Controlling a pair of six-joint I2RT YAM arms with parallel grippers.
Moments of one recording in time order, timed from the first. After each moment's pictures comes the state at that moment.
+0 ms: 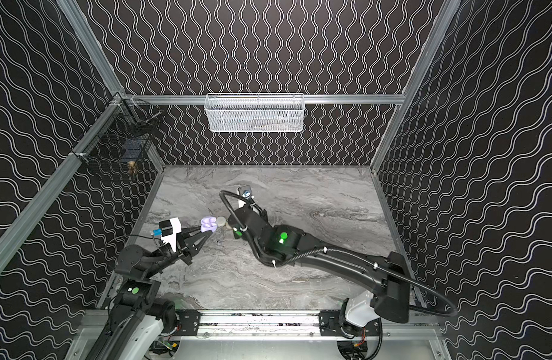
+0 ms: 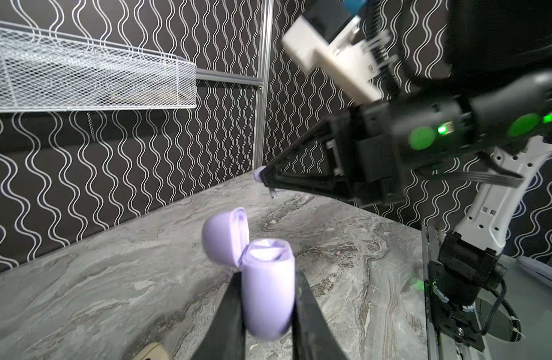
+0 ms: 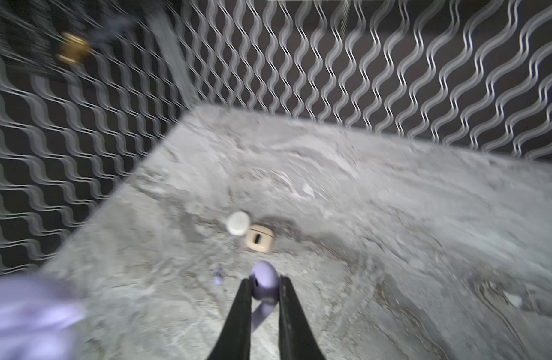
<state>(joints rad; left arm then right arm) -0.16 0.42 0.33 0.28 0.80 -0.21 1.24 1.46 1.38 -0.39 0.68 0.42</state>
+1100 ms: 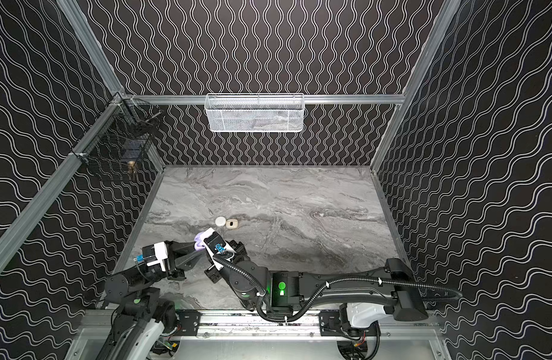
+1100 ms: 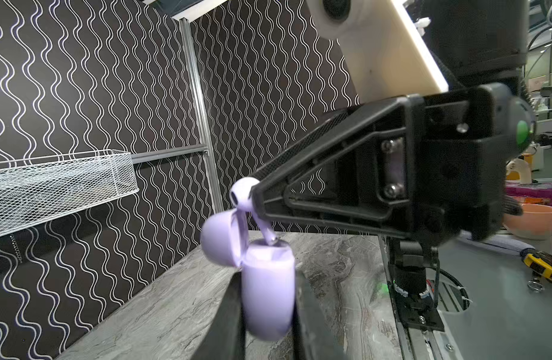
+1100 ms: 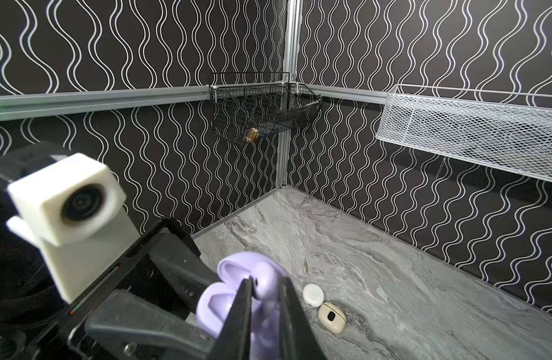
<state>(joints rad) -0.16 0.29 0.23 0.66 0.97 -0.36 1.56 1.40 1.15 0.26 0.78 -0.04</state>
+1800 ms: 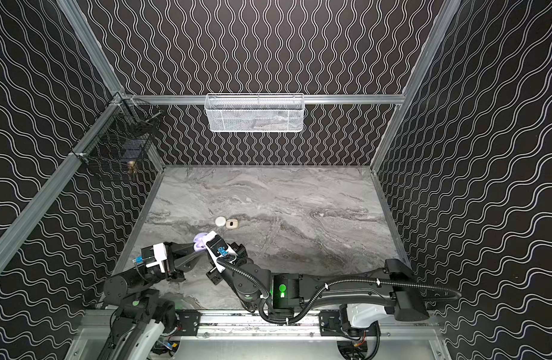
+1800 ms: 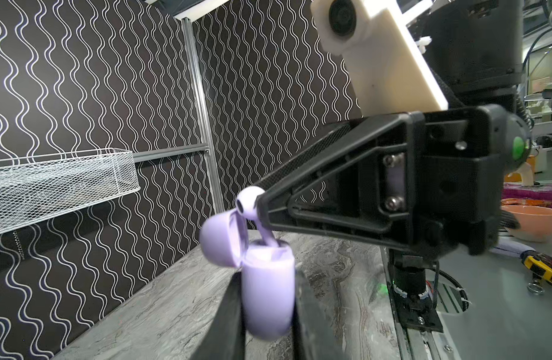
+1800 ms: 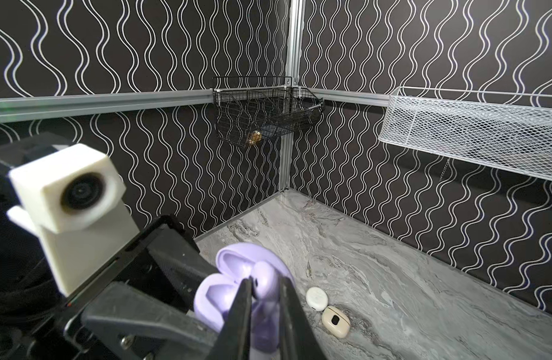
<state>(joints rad) -0.16 0.25 0.23 0.62 0.96 -0.36 1.56 1.39 1.10 0.33 0.76 -0.05</state>
